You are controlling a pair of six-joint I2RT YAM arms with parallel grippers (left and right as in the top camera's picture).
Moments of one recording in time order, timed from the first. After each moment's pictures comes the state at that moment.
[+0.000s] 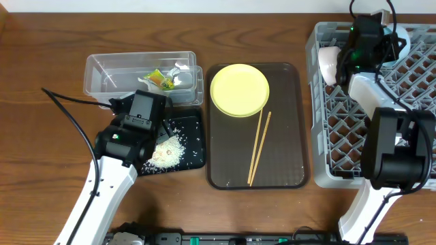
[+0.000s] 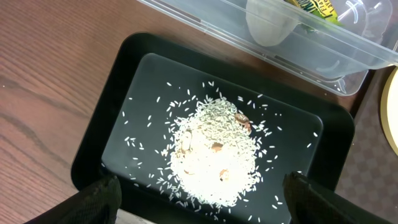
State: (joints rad) left arm -0.28 1.19 1.01 -0.98 -0.33 -0.72; right arm -0.05 2.07 1.39 0.31 1.07 -0.71
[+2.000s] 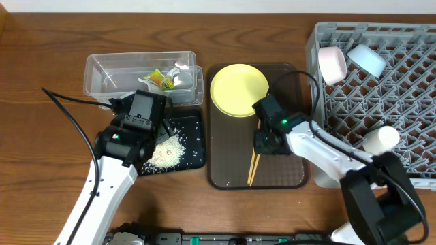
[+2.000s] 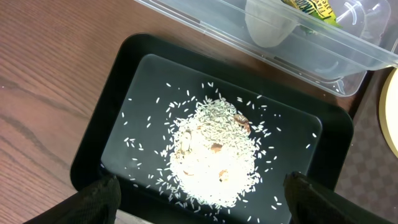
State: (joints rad) left arm -0.28 1.19 1.01 -0.98 -0.33 -0.72; right arm 0.54 1.74 0.97 -0.62 -0.01 0.58
